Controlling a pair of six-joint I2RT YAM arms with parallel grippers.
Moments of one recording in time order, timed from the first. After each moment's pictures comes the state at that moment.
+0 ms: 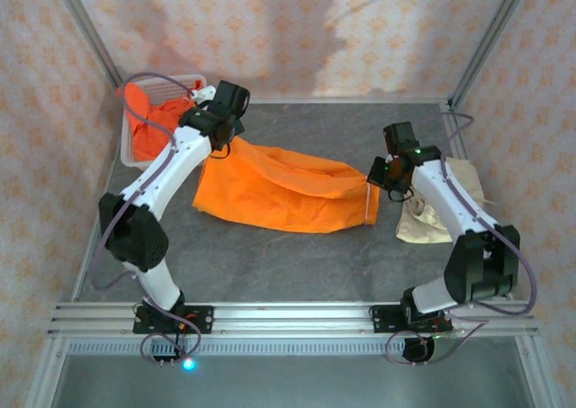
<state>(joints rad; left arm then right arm) -0.34 1.77 1.71 -0.88 -0.50 -0.78 0.18 1.47 1.19 -0.87 -0.04 0.53</state>
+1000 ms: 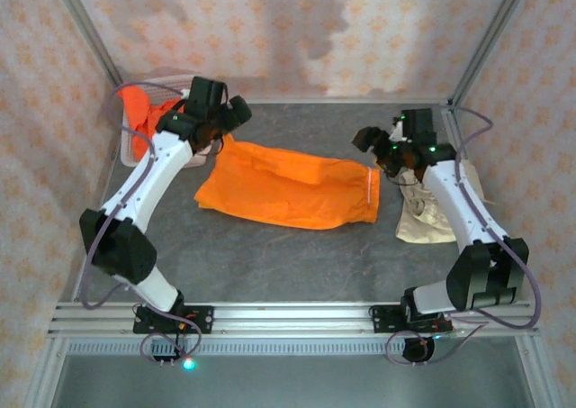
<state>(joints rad) -0.27 1.61 1.57 -0.72 -0.11 -0.82 0.15 1.40 1.21 -0.63 -0.41 0.73</state>
